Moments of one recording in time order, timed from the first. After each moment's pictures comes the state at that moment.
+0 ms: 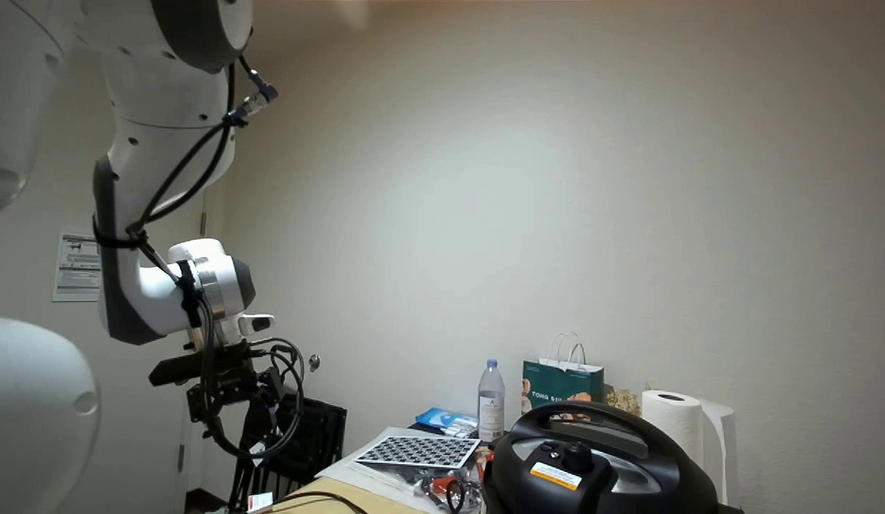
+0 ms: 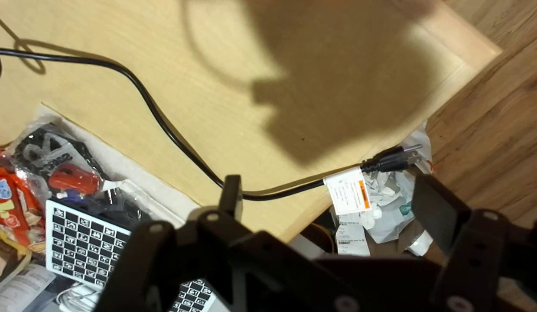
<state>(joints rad) 0.31 0.17 0.29 -2.27 -0.59 2.52 0.60</state>
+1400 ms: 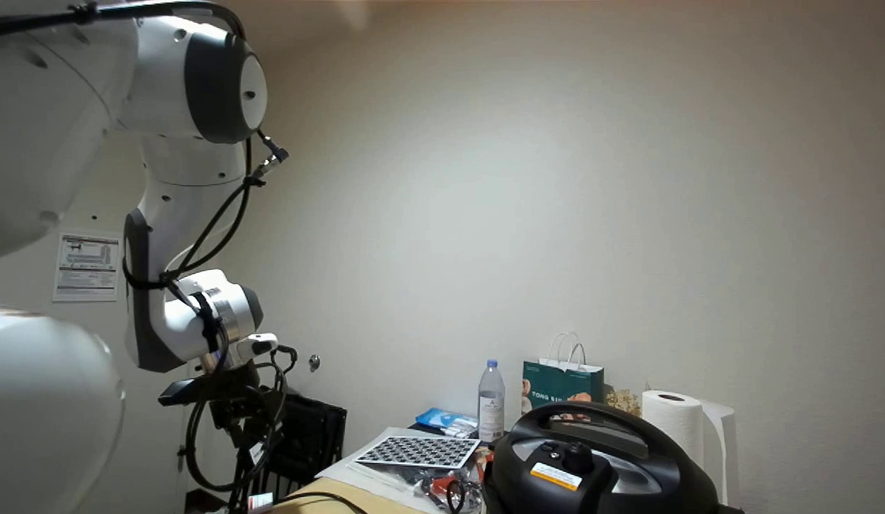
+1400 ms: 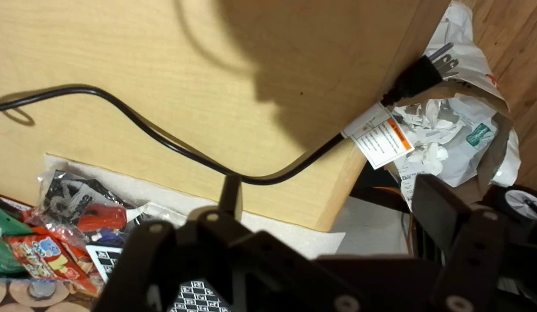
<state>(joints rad) 0.48 0.40 0.12 -2.05 -0.69 2.51 1.06</state>
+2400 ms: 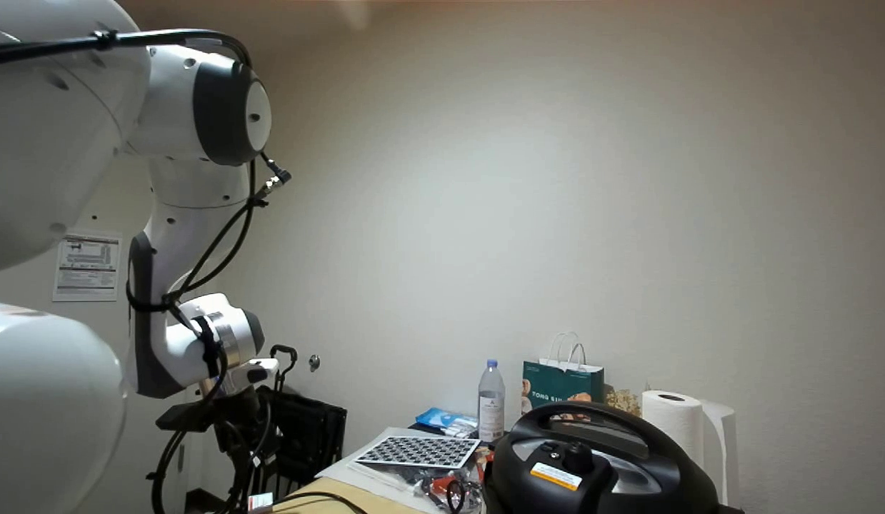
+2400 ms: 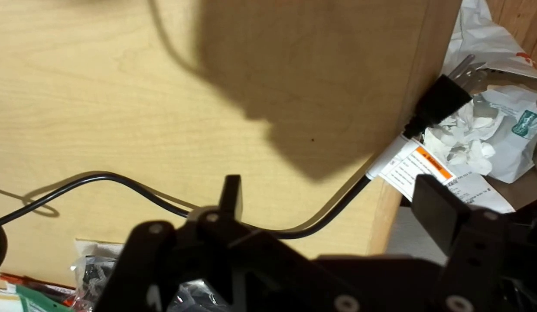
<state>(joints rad) 0.50 0.48 0.08 -2.05 -0.69 2.53 1.29</state>
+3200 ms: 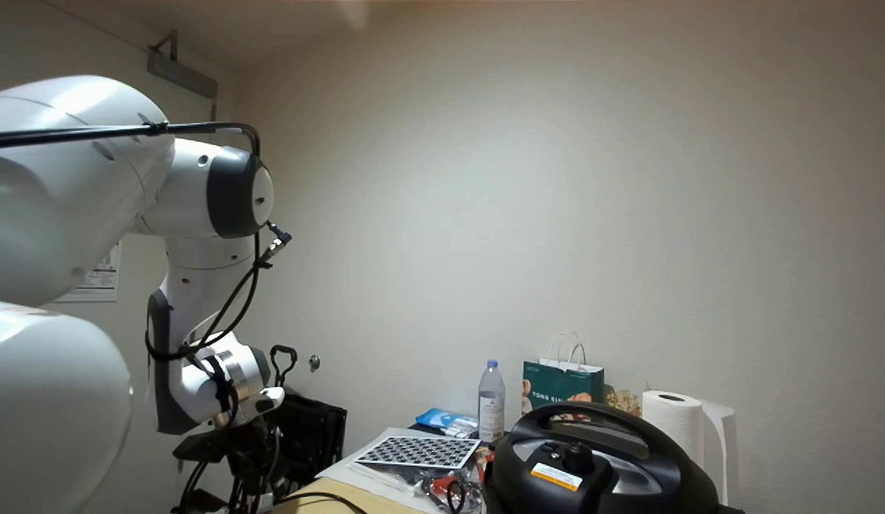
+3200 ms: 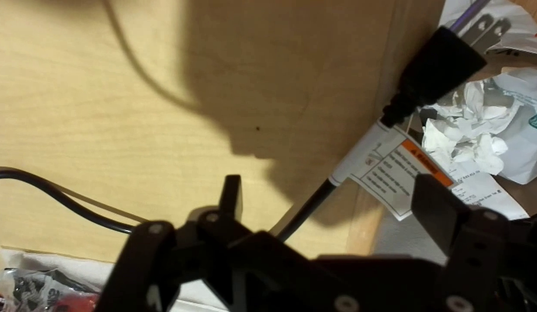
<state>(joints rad) 0.56 0.76 0.02 -1.77 -0.69 2.53 1.29</state>
